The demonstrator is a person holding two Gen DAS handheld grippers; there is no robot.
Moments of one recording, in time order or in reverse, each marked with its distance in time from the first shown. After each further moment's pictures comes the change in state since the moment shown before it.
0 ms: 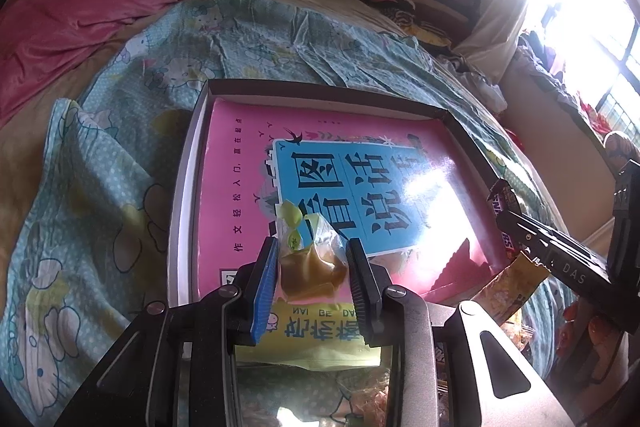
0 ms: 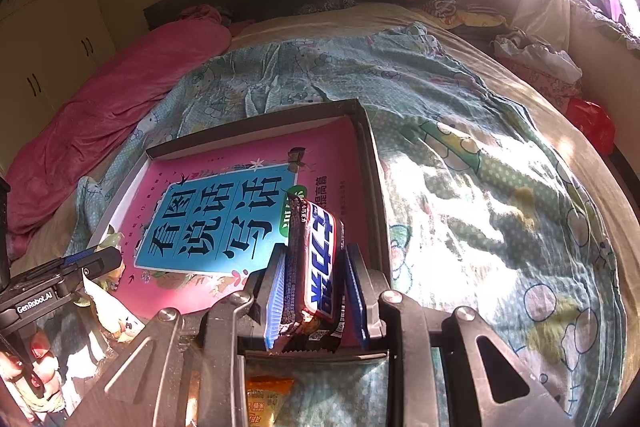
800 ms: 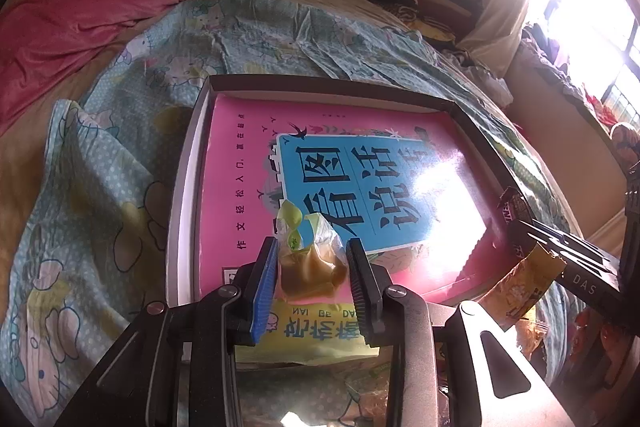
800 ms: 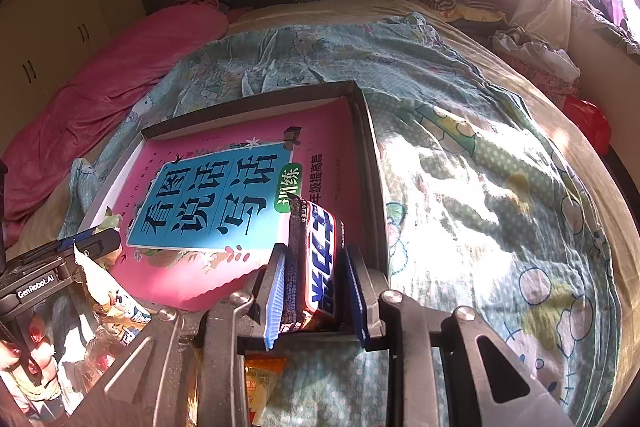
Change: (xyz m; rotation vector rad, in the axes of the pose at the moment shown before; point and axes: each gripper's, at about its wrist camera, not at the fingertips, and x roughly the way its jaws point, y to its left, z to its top) left arm 0.006 -0.002 -0.002 0.020 0.001 0.031; right arm -0.001 0.001 -0.009 -0.020 0.043 -0.023
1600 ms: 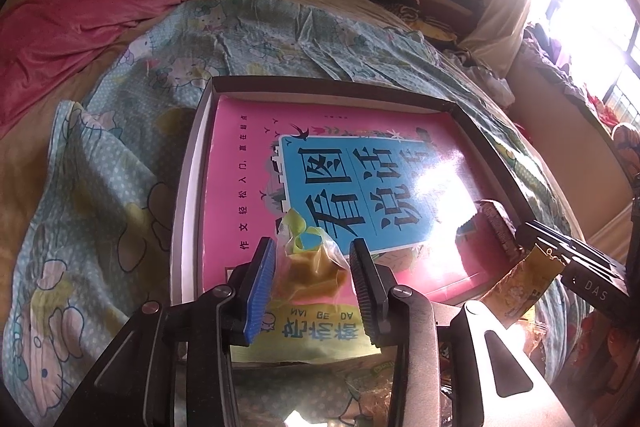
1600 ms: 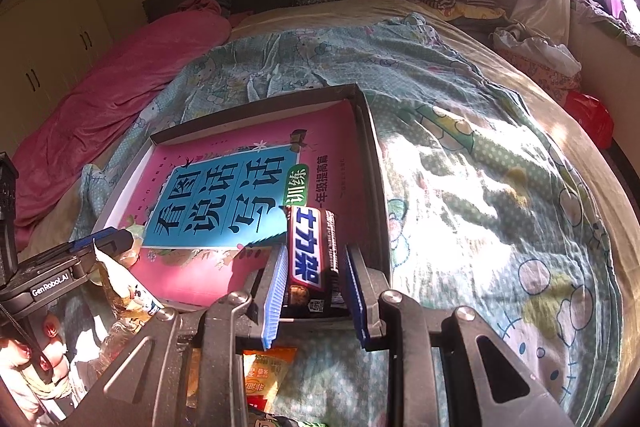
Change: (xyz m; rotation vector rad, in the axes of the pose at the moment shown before) left arm -0.003 0.001 0.002 -0.004 0.000 0.006; right arm -0.011 0.000 -0.002 0.020 -0.008 0.023
